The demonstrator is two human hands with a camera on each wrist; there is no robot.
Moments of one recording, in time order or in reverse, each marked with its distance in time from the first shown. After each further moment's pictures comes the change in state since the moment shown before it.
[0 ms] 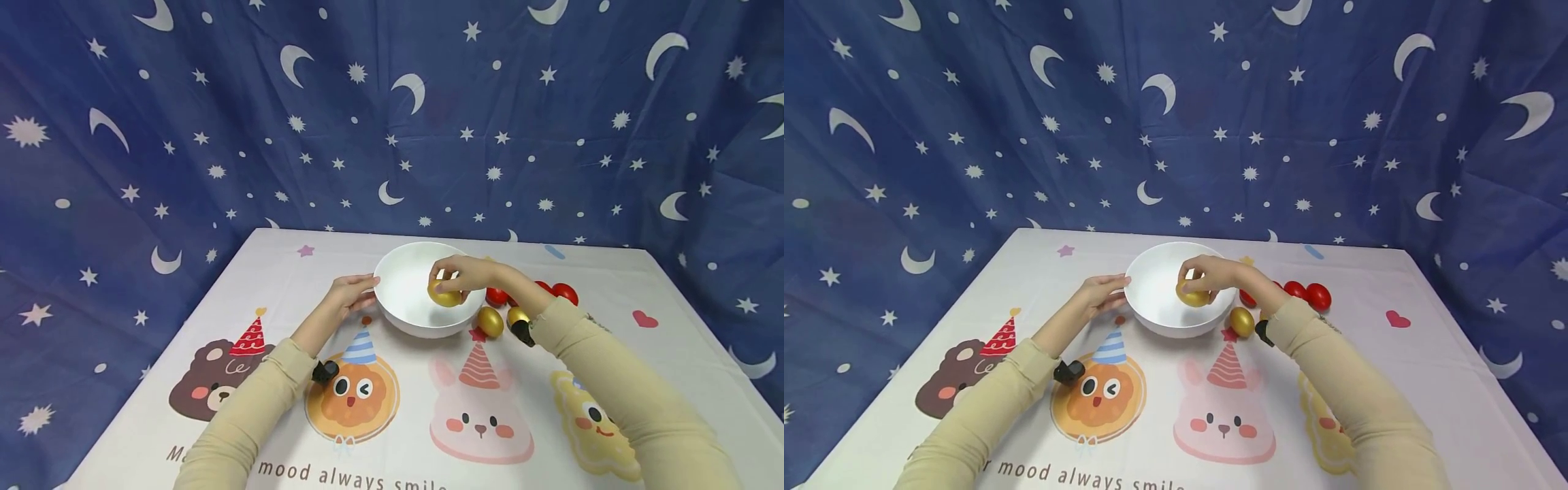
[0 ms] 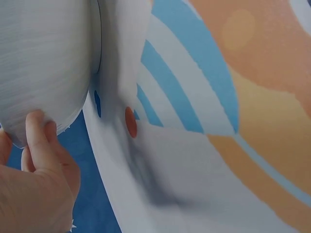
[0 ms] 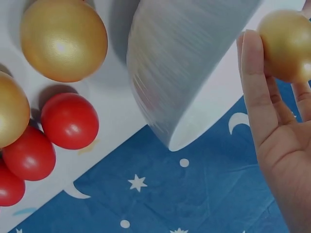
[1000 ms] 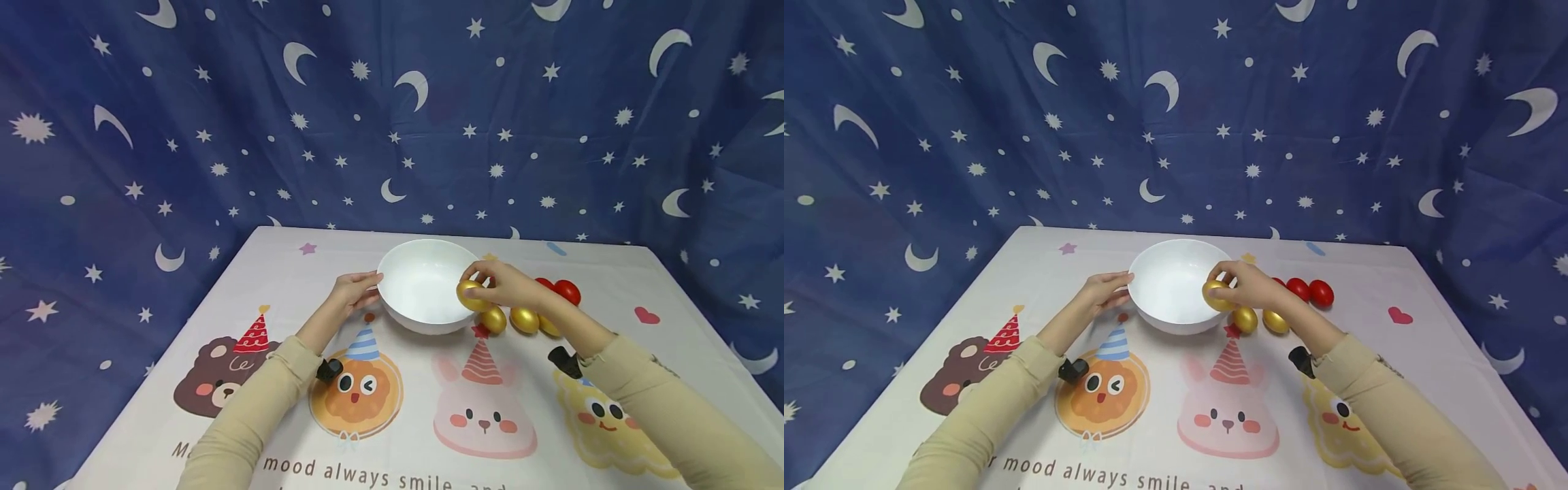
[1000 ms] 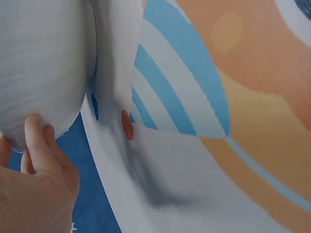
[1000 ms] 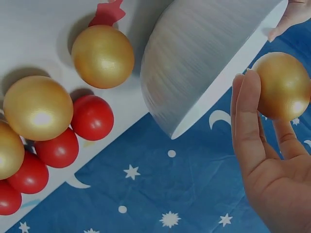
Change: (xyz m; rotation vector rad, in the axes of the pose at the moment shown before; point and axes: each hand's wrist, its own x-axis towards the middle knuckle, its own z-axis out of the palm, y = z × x) left_hand -0.001 -0.001 -0.001 -0.016 0.000 0.022; right_hand -0.060 0.000 0.023 0.005 0.338 0.008
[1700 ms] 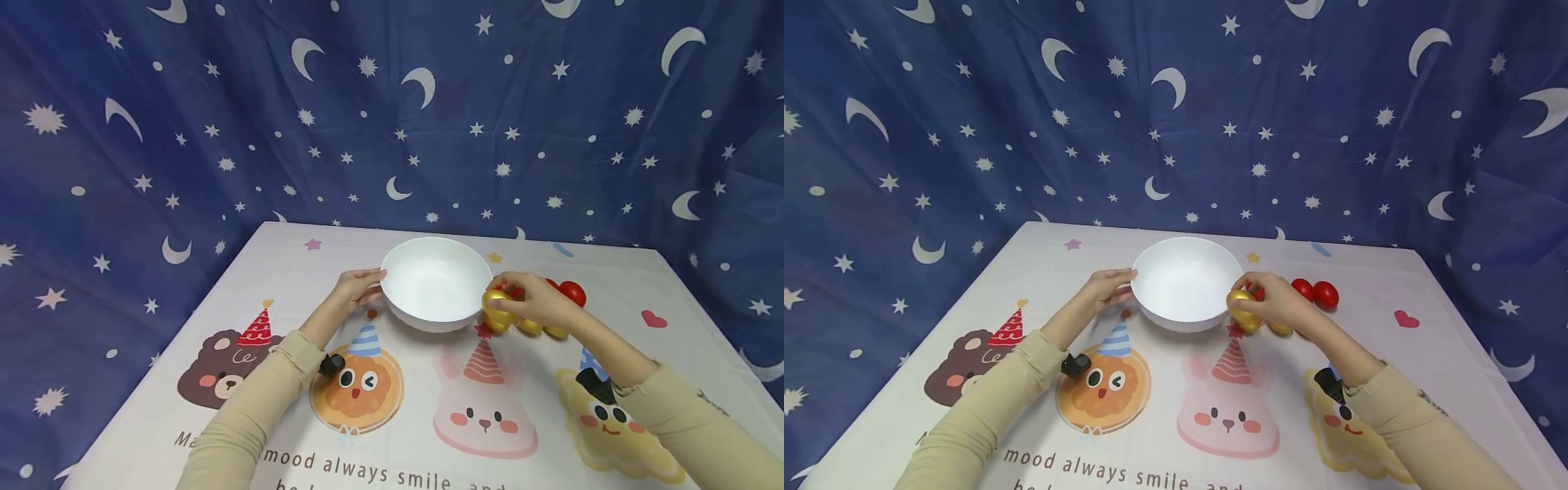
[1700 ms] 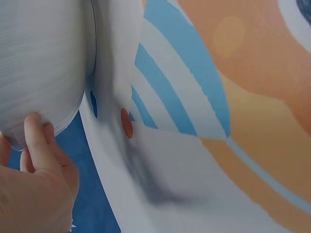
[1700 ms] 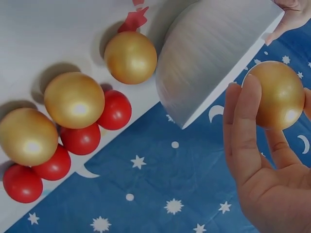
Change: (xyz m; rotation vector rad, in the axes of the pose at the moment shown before) left_hand 0.001 0.002 0.000 0.009 0.024 -0.016; right_hand -0.037 0.004 0.002 -0.025 0.085 0.086
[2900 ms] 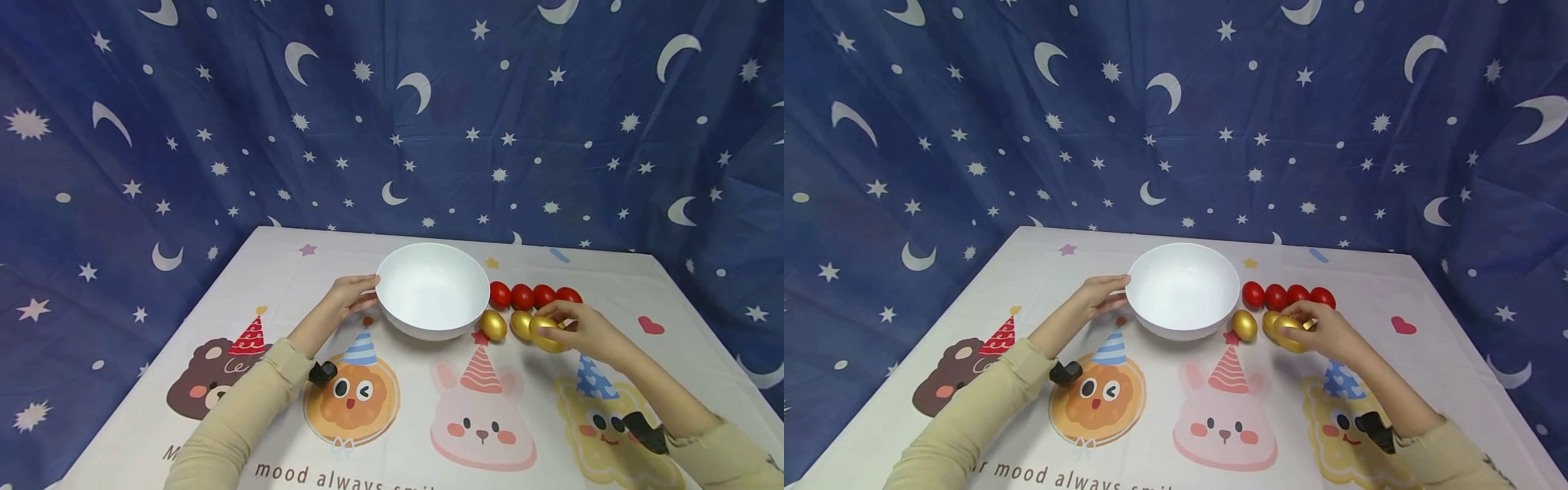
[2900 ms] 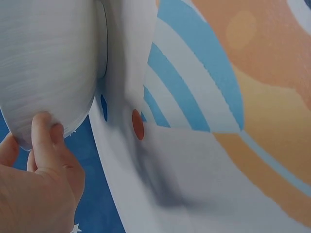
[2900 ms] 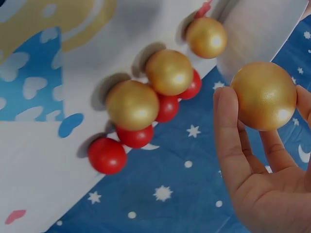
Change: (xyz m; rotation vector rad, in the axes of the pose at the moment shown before) left_hand -0.003 0.003 -0.001 0.027 -0.039 -0.015; right_hand -0.047 0.057 -0.010 -0.051 0.102 0.122
